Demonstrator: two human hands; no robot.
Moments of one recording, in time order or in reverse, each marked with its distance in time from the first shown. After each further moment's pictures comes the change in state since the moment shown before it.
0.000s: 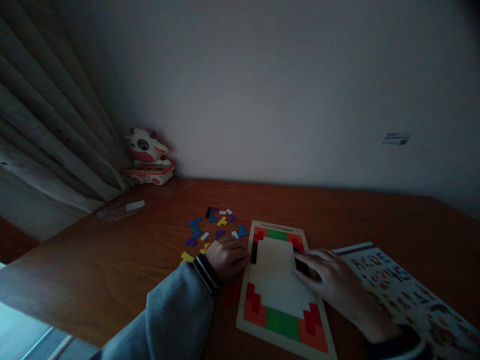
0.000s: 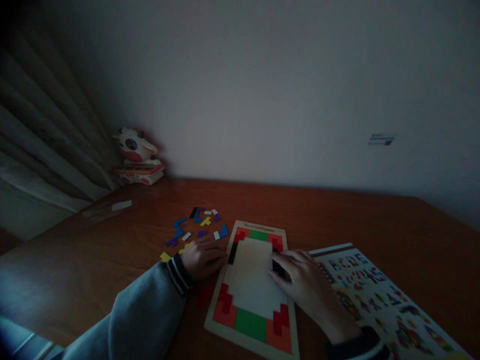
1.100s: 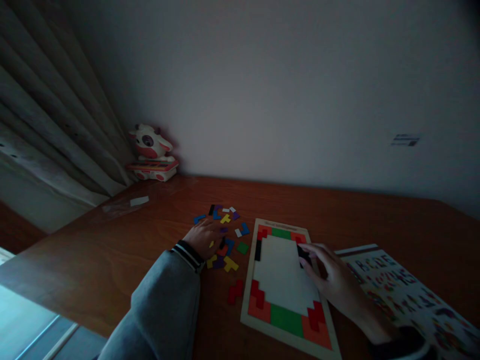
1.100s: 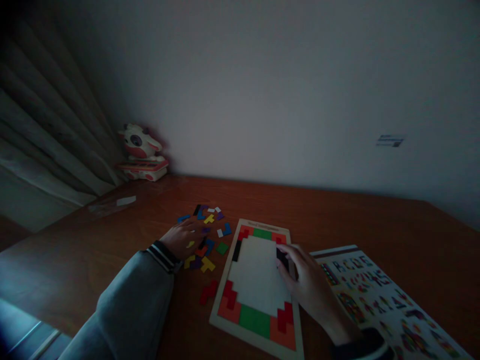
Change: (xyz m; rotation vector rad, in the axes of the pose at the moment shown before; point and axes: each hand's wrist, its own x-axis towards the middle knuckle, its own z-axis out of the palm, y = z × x) left_hand -0.035 -0.058 -0.041 0.167 -0.266 -0.228; right_hand -0.007 0.006 0.018 0.233 0.020 0.190
